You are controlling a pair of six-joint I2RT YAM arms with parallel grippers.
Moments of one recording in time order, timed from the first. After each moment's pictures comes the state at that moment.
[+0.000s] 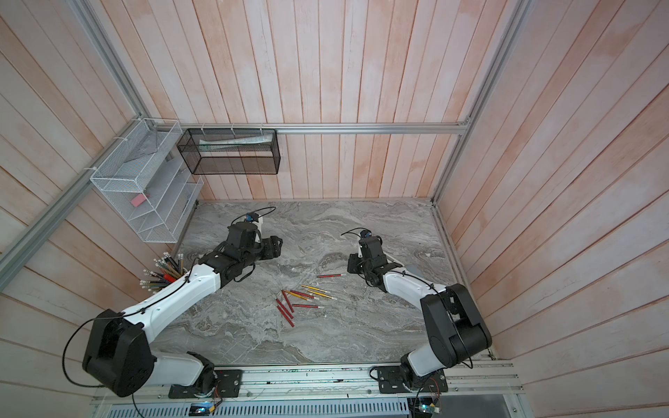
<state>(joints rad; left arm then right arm) -0.48 1.45 1.04 -0.23 -0.05 -0.40 0.41 1.53 0.78 -0.03 -0.06 0.42</state>
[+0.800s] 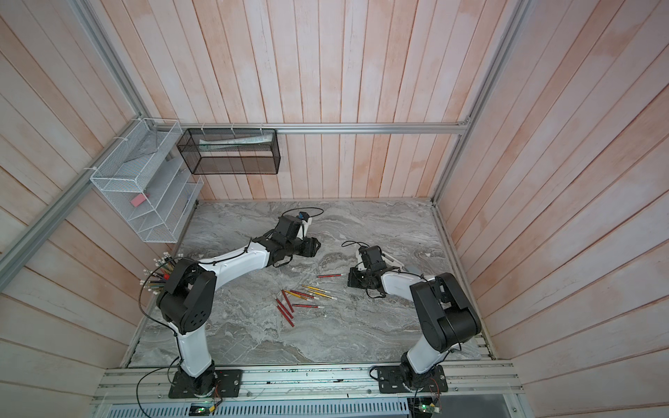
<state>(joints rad) -0.59 1.92 1.35 -0.17 0.12 -0.27 0.39 1.63 0.73 -0.08 -0.23 0.46</state>
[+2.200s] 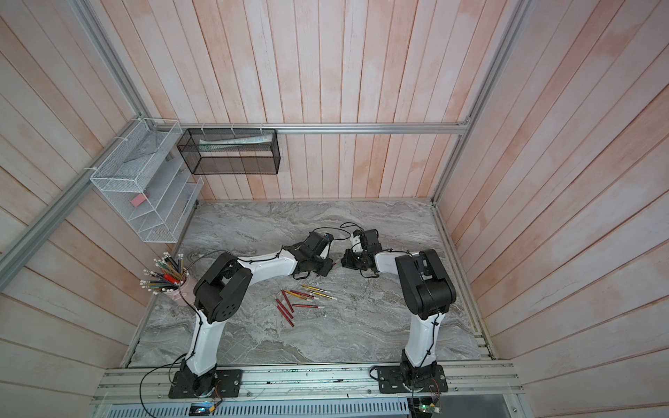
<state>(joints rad) -0.74 2.15 1.48 -0.28 0.01 -0.18 0.32 1.91 0.99 0.01 -0.44 0.46</state>
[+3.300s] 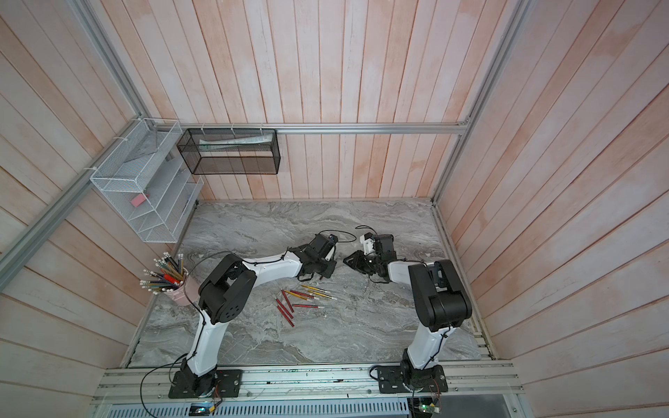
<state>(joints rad) -0.77 2.15 1.48 -0.29 -0.03 -0.19 0.23 1.76 0.81 0.17 -0.65 0.59</state>
